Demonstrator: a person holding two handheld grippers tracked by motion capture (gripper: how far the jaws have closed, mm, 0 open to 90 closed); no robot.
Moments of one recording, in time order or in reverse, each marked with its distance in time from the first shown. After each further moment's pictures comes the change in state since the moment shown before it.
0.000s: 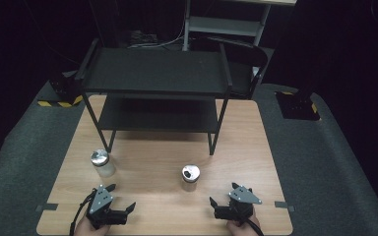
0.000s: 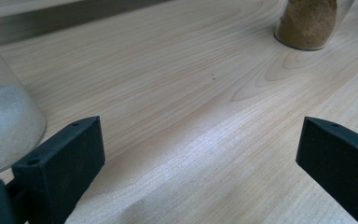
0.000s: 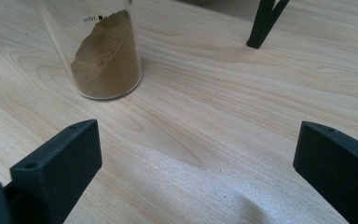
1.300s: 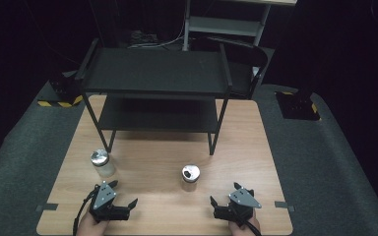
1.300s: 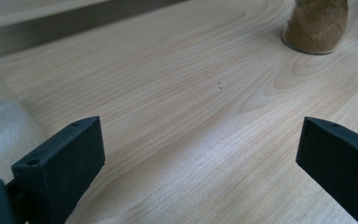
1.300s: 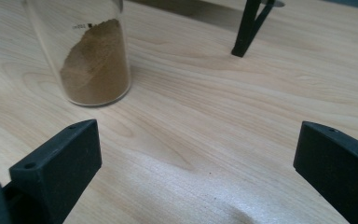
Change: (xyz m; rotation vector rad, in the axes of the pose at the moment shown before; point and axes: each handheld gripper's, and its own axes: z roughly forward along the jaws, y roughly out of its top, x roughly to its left) left arm 0.003 0.006 0.011 0.000 0.005 0.020; right arm 0.013 -0.006 -0.003 -0.034 -0.061 -0.004
